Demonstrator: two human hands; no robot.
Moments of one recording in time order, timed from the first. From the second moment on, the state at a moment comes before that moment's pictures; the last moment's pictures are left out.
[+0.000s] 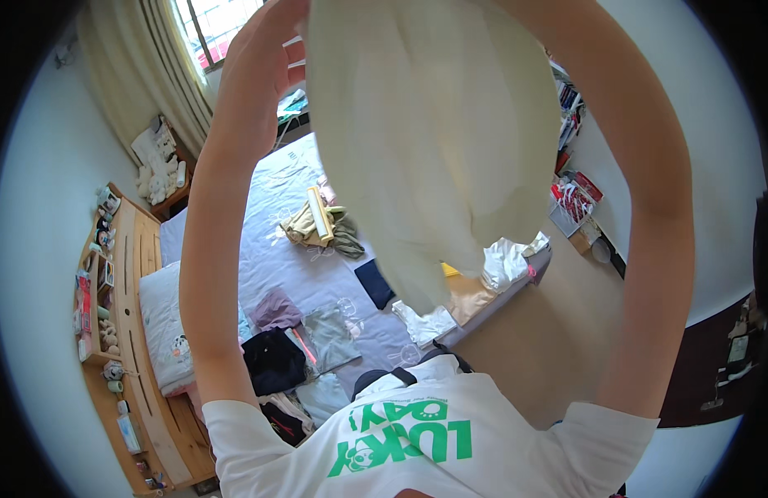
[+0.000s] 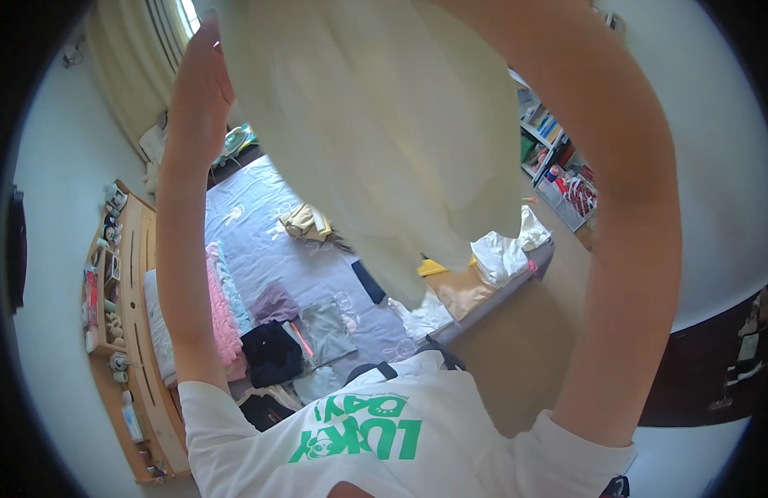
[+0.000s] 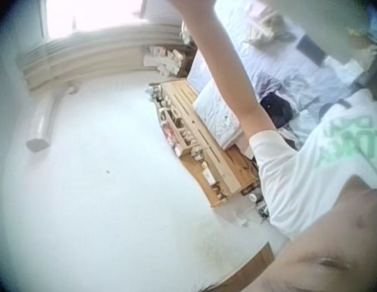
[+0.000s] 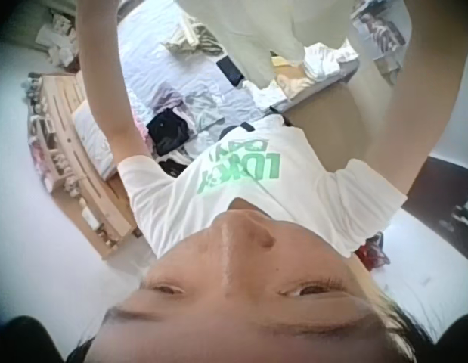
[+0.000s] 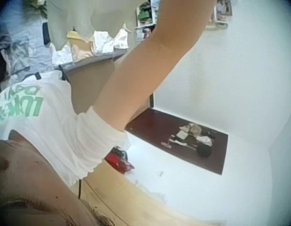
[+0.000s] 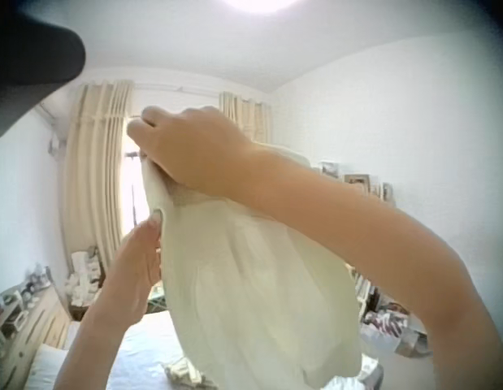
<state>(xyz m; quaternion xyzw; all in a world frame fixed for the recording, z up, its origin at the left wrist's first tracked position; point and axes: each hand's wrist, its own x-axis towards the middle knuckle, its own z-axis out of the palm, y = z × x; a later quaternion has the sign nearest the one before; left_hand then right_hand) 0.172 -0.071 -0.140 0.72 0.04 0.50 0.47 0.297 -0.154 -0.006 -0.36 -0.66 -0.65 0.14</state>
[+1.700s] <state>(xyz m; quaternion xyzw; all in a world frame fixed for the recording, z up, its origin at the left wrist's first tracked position) 0.031 0.055 -0.260 0.82 0.29 0.05 0.49 0.446 -0.216 -0.216 -0.66 -0.58 -0.21 0.43</state>
